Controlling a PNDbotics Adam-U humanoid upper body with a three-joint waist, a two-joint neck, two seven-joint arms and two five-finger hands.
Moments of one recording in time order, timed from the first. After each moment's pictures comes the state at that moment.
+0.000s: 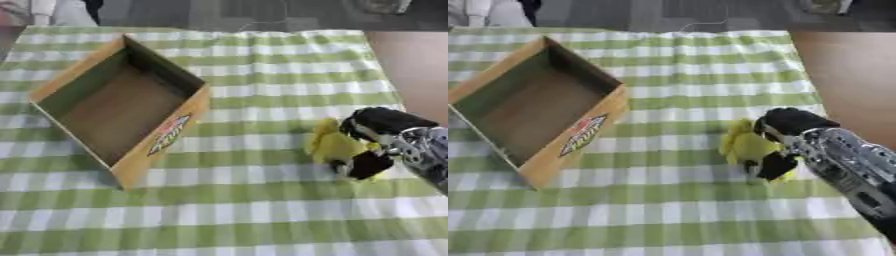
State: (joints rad) left arm -0.16 0.11 0.52 -1.98 0.20 -0.24 -0.05; right arm -0.52 -0.84 0.48 -1.79 0.85 0.54 0.68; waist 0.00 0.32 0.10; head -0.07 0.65
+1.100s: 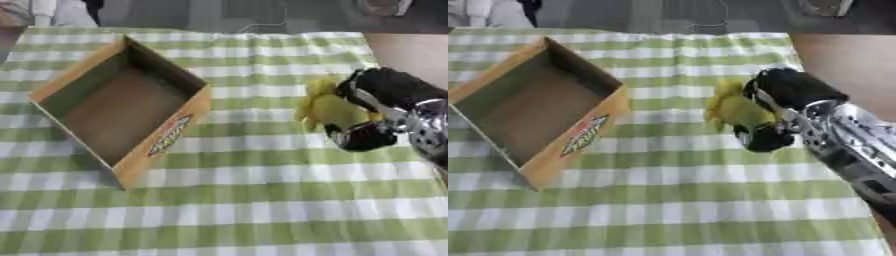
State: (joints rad) left arm -0.16 0.11 0.52 -1.98 0.21 -0.24 -0.05; right arm -0.73 -0.86 0.46 -1.98 0.89 0.57 0.65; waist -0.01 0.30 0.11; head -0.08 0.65
